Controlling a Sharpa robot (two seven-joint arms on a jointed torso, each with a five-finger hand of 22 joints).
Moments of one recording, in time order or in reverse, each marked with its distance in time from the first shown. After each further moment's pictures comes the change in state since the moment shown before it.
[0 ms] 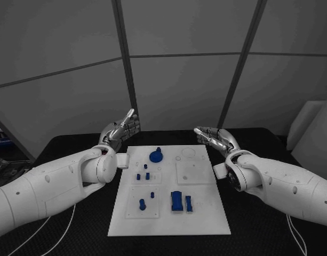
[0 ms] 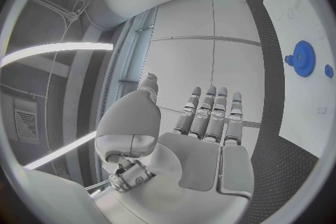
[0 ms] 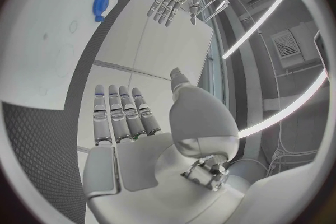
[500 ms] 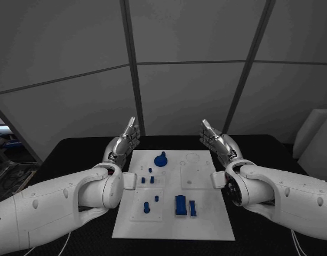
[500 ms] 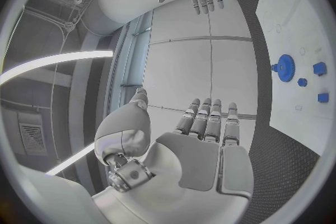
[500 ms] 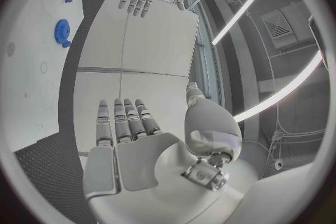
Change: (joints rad) left arm -0.022 -0.096 -0.053 0.327 -0.031 -0.288 0.032; left_hand -0.412 0.015 0.000 -0.071 -0.004 -0.302 -0.044 -0.010 -0.011 -0.315 -0.101 -0.009 -0.011 -0.292 -0.097 -0.013 -0.010 -0.055 -0.198 -0.090 -0.008 -0.102; right arm 0.016 -0.152 -0.040 0.379 0.248 -0.223 0.093; right_hand -0.463 -0.004 0.007 -0.090 -0.090 -0.295 -0.092 -0.007 -0.015 -0.320 -0.098 -0.008 -0.011 -0.314 -0.087 -0.010 -0.043 -0.037 -0.269 -0.083 -0.088 -0.079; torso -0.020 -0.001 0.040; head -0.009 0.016
